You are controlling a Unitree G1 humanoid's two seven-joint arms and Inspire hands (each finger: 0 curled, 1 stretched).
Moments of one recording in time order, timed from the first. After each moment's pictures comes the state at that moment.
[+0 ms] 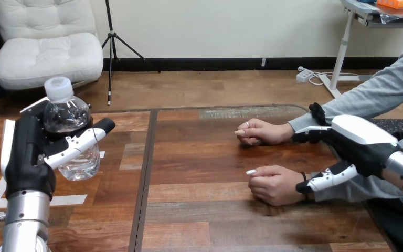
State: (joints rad) left arm -0.02 0.22 0.22 0.05 -0.09 -0.20 0.00; right arm -0.62 -0.71 0.27 1.08 -0.63 -0.75 0.08
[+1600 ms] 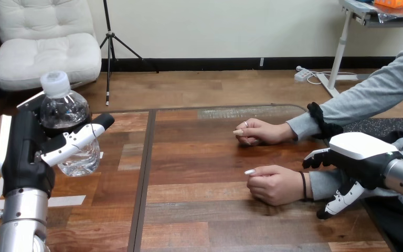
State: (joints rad) left arm -0.01 0.22 0.22 0.01 -0.11 -0.20 -0.01; right arm -0.67 -0.75 0.42 1.12 -0.78 -0.69 0.08
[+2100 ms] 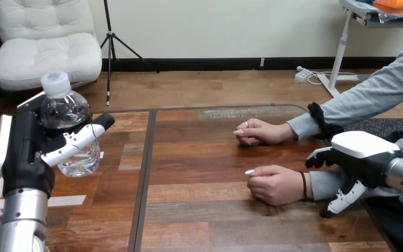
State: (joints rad) left arm 0.00 0.22 0.22 0.01 -0.11 -0.20 -0.02; right arm -0.68 -0.75 0.42 1.13 -0.78 -0.66 0.08
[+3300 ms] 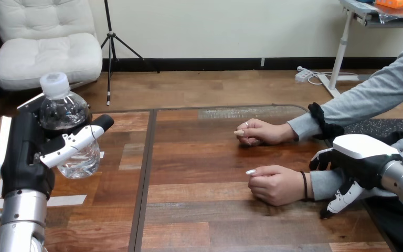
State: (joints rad) left arm 0.00 0.22 0.23 0.01 -0.13 -0.20 -0.04; right arm -0.68 -0.70 0.43 1.15 -0.77 -0.55 0.07
